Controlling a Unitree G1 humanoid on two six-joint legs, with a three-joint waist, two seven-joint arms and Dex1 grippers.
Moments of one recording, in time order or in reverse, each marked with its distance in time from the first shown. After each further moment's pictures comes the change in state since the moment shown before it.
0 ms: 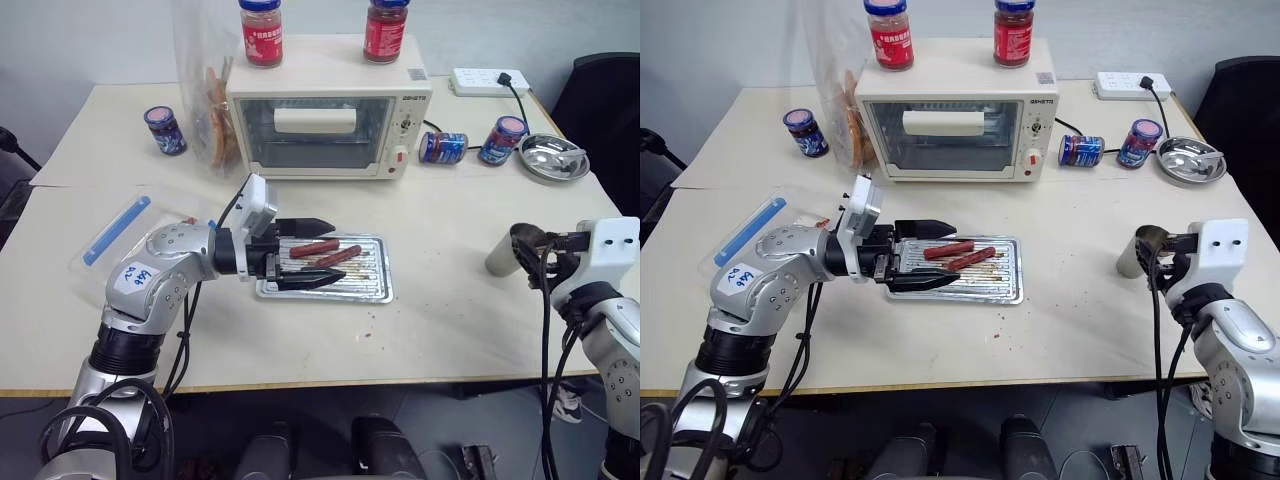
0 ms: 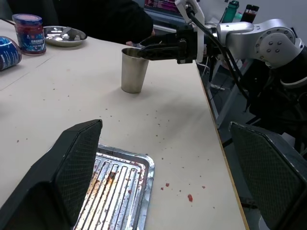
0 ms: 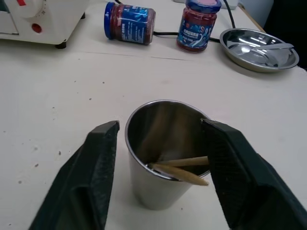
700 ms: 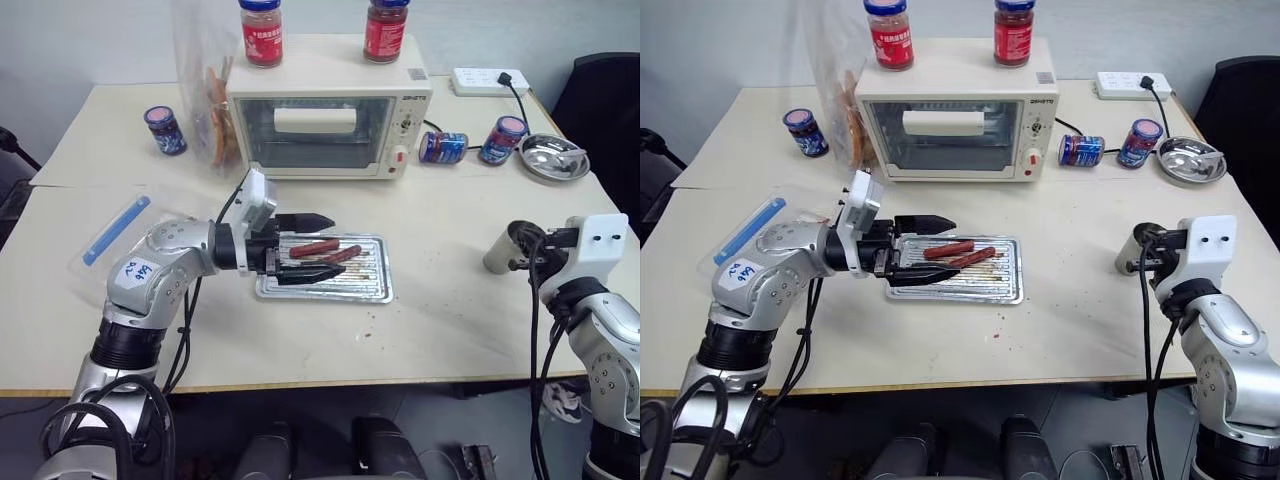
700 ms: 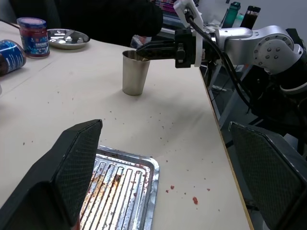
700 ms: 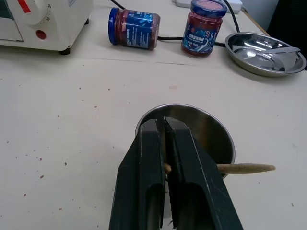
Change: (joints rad) left arm -0.030 -0.003 -0.001 0.036 0.005 -0.014 -0.015; right arm -0.036 0.041 0.035 0.019 -0.030 -0.022 -0.003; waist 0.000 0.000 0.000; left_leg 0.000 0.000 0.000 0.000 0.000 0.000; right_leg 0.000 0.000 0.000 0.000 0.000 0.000
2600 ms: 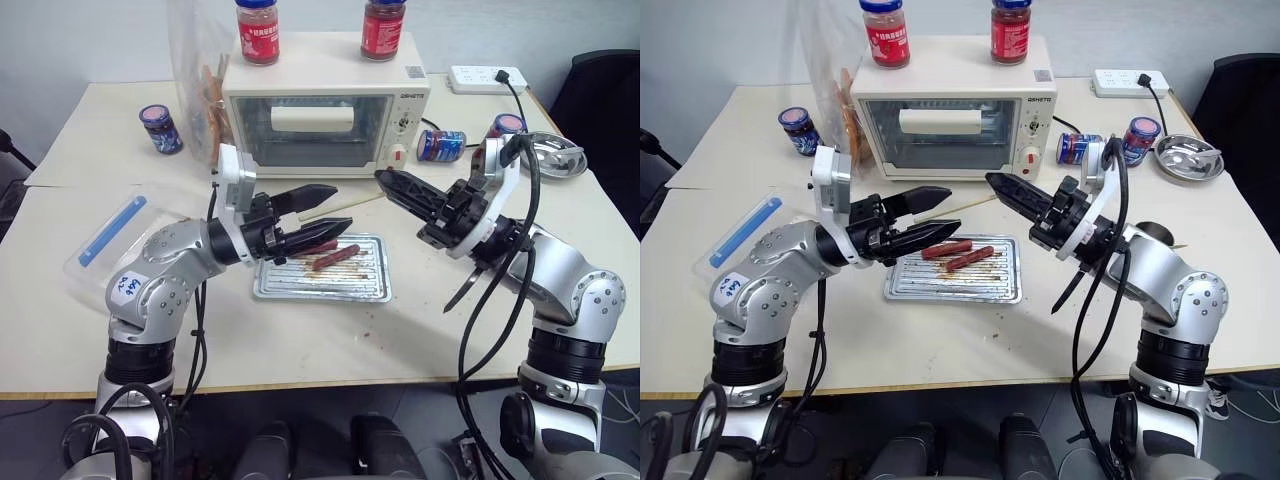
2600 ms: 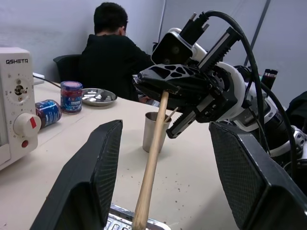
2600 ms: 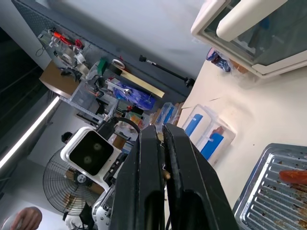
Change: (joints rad) left arm 0.054 -0.142 0.138 -0.133 -0.103 0.012 0.208; right arm -0.474 0.154 0.105 0.277 1.508 0.355 -0.429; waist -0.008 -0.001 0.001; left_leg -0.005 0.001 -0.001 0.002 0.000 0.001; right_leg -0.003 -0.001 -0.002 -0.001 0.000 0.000
